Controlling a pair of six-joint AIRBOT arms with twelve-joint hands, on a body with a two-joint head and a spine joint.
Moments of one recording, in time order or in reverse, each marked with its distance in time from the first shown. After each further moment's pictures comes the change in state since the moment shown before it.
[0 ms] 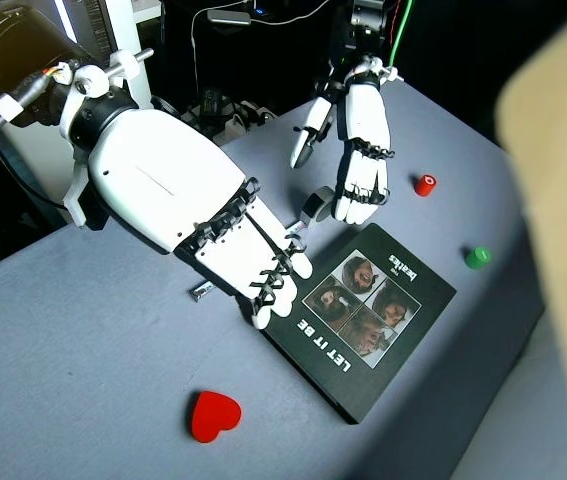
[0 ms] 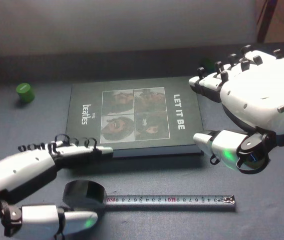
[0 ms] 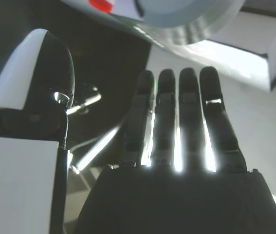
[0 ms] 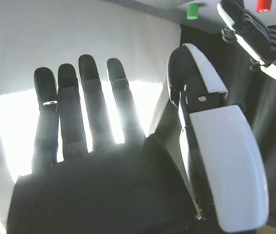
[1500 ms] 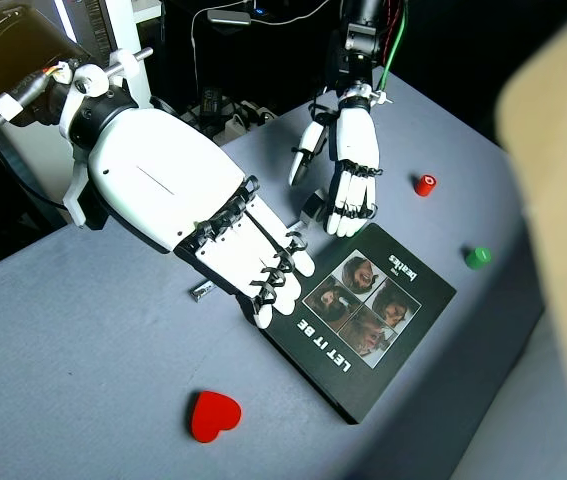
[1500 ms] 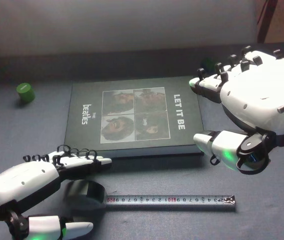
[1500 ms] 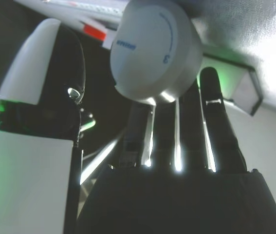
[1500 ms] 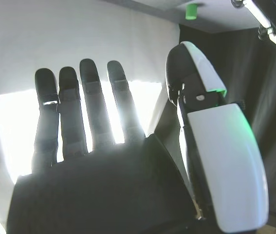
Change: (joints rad) left arm 0.035 -0.100 0.093 -0.014 -0.013 0.070; right arm 0.000 0.000 0.000 0.000 0.001 -0.002
